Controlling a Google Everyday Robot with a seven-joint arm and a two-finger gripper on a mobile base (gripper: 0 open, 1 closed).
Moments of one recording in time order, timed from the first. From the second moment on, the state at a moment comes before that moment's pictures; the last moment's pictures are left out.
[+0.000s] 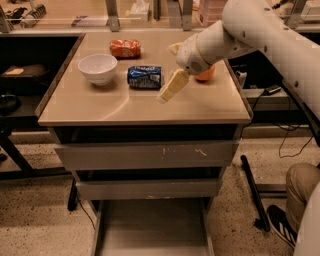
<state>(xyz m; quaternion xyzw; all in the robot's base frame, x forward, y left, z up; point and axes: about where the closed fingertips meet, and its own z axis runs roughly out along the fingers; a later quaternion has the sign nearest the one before) 0.683 -0.026 0.883 -0.62 0.66 0.16 0.39</state>
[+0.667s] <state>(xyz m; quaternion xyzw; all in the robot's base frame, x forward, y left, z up) 0.705 -0.006 0.872 -0.62 0.66 0.17 0.39</state>
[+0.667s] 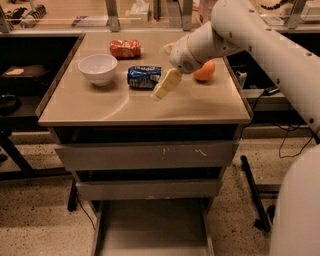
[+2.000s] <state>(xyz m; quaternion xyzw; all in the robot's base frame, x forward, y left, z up) 0.759 -0.004 0.828 -0.61 0.70 0.17 0.34</state>
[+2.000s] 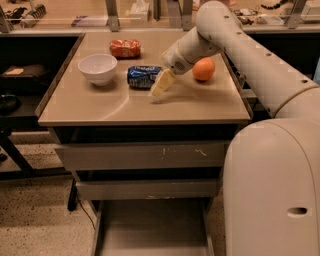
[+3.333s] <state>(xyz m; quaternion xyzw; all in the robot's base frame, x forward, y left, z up) 0.759 -0.004 0.827 -0.61 0.70 0.17 0.34</state>
